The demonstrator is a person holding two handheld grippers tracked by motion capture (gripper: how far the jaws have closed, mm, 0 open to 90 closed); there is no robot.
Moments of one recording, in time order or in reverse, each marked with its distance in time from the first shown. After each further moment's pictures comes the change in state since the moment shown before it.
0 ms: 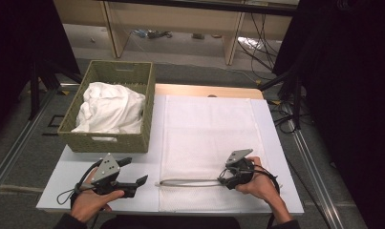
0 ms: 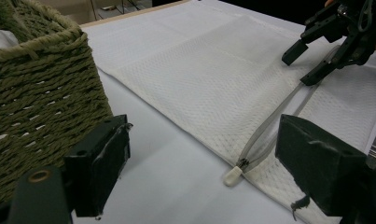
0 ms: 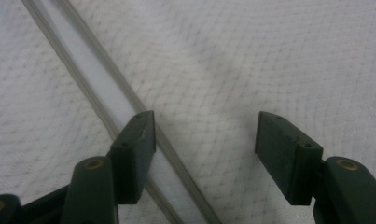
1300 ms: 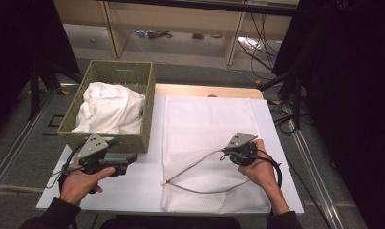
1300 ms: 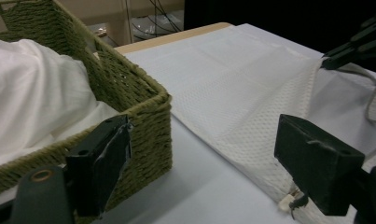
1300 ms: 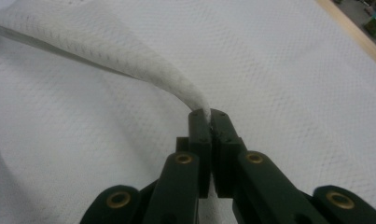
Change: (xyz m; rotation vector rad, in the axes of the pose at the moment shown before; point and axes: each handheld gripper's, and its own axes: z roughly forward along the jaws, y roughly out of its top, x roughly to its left) left arm 0.037 0.049 -0.017 -0.020 0.117 -0.051; right arm -0.015 0.044 -0.040 -0.128 -0.171 -0.115
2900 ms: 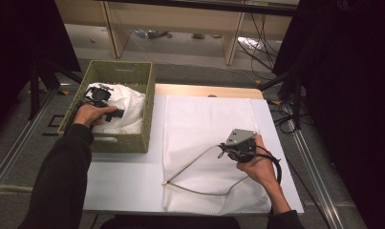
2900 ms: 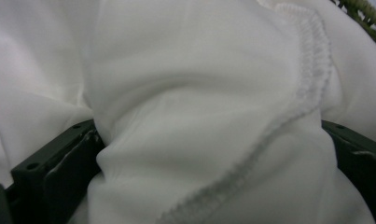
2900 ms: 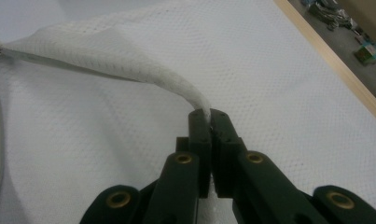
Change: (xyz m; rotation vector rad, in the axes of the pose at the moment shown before) left arm 0.177 0.038 0.145 0.452 0.273 -0.017; right arm 0.002 0.018 -0.010 -0.047 -0.010 -0.064
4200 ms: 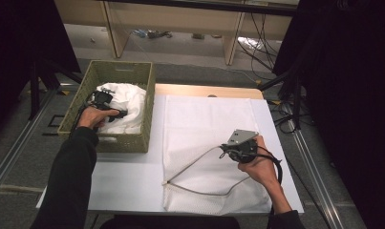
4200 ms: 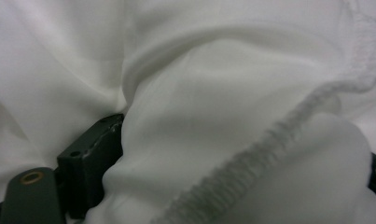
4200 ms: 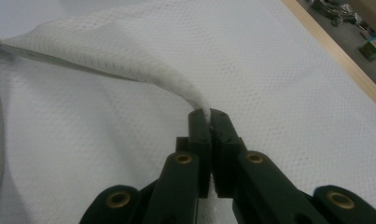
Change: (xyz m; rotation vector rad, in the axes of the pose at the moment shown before) left arm 0.007 -0.012 0.021 -0.056 -0.065 -0.091; right arm -0.002 -0.006 0.001 0.002 0.015 0.023
